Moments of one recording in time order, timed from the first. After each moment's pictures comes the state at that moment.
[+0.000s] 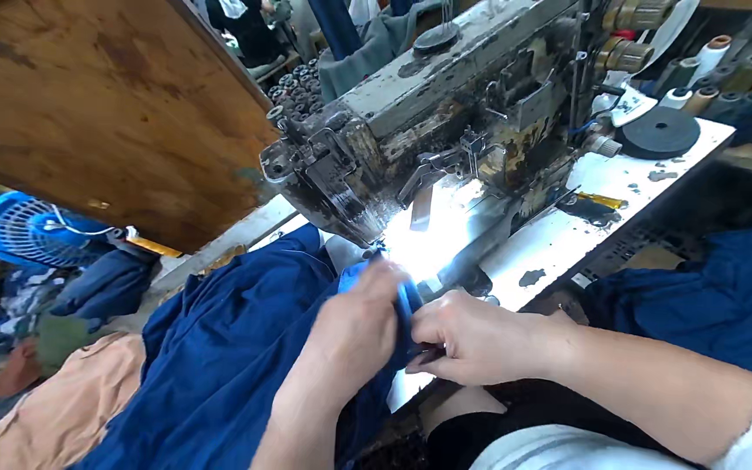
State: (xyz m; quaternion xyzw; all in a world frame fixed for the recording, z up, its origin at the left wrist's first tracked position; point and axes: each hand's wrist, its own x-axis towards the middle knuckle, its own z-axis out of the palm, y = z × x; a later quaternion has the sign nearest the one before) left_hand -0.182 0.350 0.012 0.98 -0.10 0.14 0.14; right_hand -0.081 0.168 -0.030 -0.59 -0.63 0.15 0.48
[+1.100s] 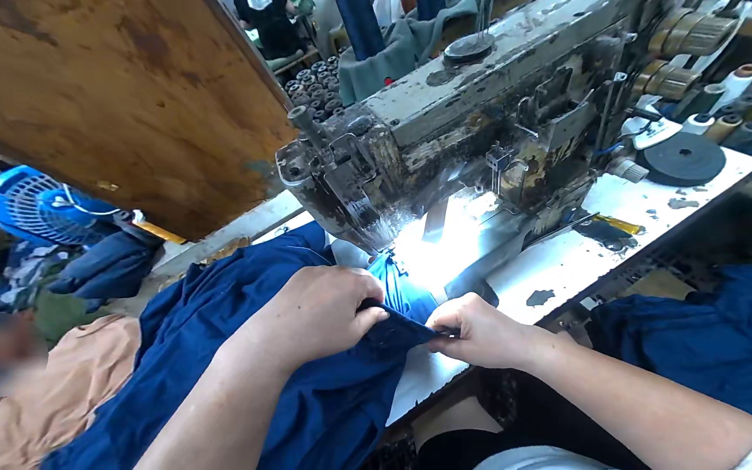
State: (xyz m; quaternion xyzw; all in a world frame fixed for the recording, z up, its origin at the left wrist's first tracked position) left_hand -0.156 0.393 0.056 0.99 -0.12 -0.08 -0.01; right_hand -0.059 0.177 -0.095 -0.63 -0.57 0.17 0.50
